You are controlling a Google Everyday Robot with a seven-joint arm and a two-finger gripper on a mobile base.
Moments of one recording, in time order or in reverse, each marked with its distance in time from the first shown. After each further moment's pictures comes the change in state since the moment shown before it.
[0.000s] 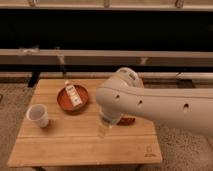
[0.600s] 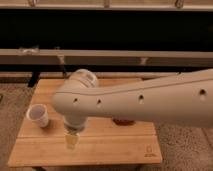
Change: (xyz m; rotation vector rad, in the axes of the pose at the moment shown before) arm 0.108 -0.071 -0.001 0.107 0.038 -0.255
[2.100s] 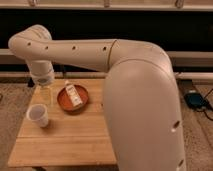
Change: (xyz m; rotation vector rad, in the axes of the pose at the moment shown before) arm 0.146 0.161 -0.002 0.037 -0.061 -0.377
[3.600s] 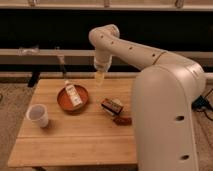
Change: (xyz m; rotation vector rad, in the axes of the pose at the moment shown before) arm -0.275 0.065 0.041 -0.033 -0.015 0.578
